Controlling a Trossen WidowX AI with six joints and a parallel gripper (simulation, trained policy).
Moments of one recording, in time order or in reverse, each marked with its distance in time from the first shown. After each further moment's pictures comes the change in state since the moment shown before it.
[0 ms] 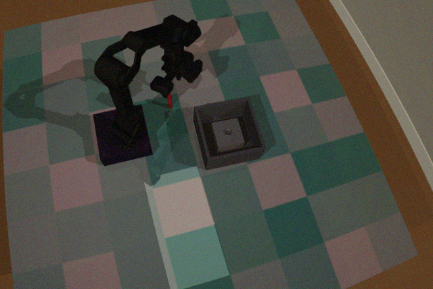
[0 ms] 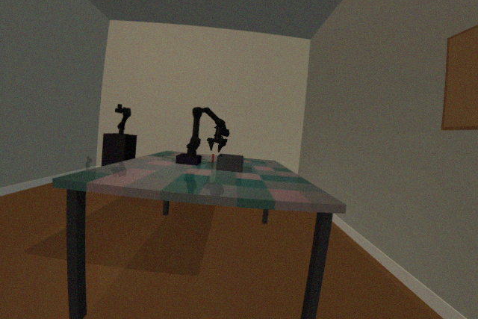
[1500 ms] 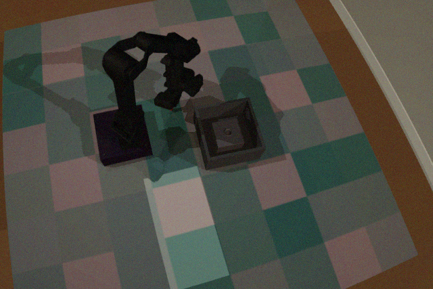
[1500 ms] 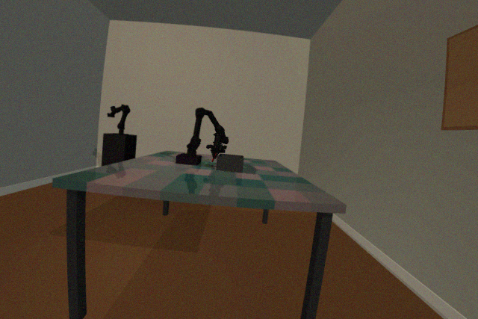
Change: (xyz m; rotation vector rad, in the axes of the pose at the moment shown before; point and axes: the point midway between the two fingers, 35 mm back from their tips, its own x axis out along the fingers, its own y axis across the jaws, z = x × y) arm 0.064 -0.008 0.018 -0.027 -0.104 -0.071
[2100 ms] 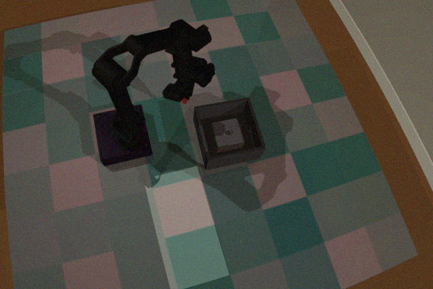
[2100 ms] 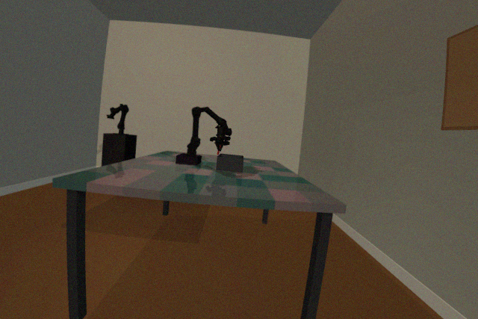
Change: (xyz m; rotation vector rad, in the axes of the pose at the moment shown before) arm -0.065 -0.012 0.051 0.067 -0.114 0.048
